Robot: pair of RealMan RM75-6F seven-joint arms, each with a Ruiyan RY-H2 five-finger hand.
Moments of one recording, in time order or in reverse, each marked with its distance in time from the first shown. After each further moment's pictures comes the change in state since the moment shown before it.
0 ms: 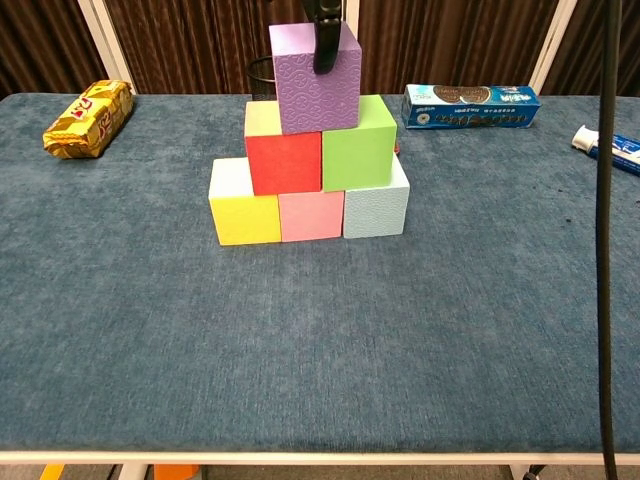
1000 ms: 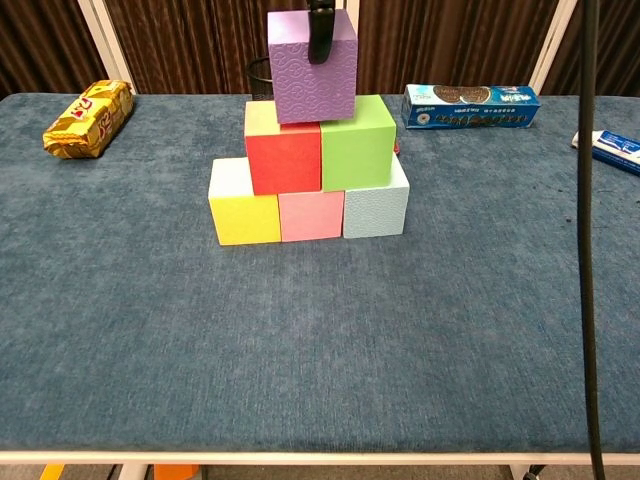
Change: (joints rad) left arm 0.003 0.010 0.000 0.001 0.010 0.011 -0.014; right arm -0.034 -0.029 0.118 -0.009 0.068 0.137 -0.097
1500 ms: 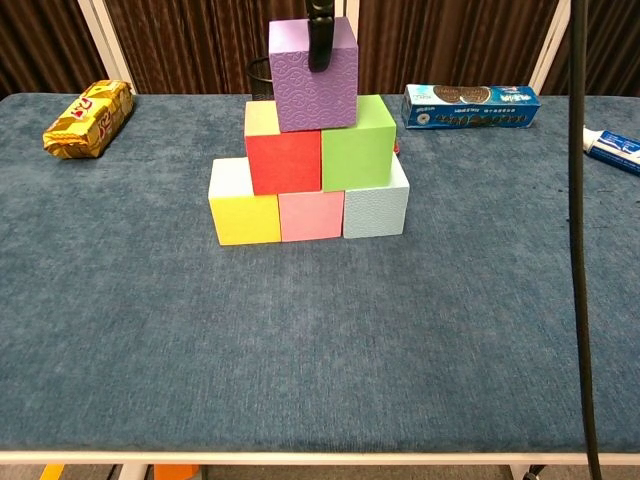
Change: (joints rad) left arm 0.000 0.000 0.002 0.002 0.004 0.002 -0.003; right arm -0.036 -0.027 0.071 0.006 0.043 0.051 -0.084
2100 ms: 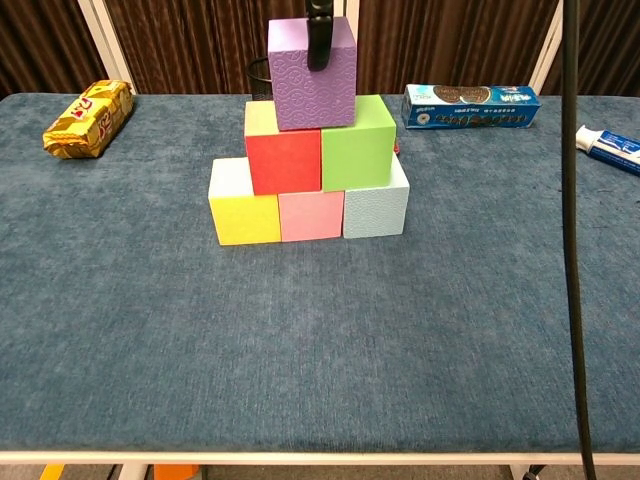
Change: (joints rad) left arm -0.001 0.001 0.000 0.002 -0.002 -0.004 0.002; right arm -0.061 -0.014 0.071 0.006 -0.021 0.024 -0.055
